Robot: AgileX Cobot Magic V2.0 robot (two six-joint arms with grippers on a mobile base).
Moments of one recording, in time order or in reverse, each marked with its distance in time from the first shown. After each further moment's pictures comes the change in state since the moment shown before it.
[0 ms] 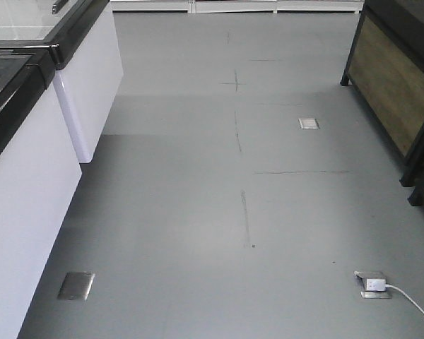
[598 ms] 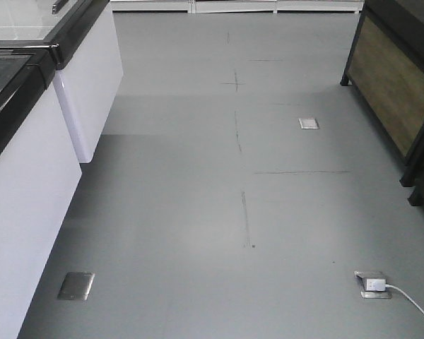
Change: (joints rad) left arm 0.000 0.000 0.000 0.000 0.000 0.000; right arm 0.000 0.000 0.000 0.000 0.000 0.000
